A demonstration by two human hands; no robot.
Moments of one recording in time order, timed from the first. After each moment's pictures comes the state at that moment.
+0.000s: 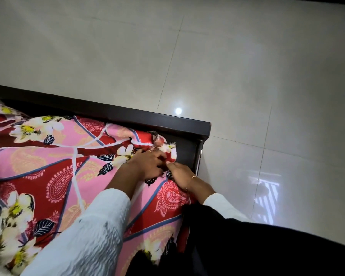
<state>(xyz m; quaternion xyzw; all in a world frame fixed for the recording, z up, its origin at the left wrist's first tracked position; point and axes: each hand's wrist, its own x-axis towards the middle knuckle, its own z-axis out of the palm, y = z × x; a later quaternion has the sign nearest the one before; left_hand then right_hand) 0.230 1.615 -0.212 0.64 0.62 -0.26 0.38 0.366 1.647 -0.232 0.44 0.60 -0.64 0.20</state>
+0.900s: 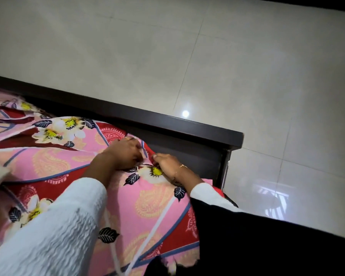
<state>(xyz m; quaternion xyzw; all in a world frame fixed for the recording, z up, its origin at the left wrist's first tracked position) 0.099 1.586 -0.216 0.64 0.66 -0.30 0.27 0.257 1.640 -0.241 0.39 0.62 -0.66 0.19</state>
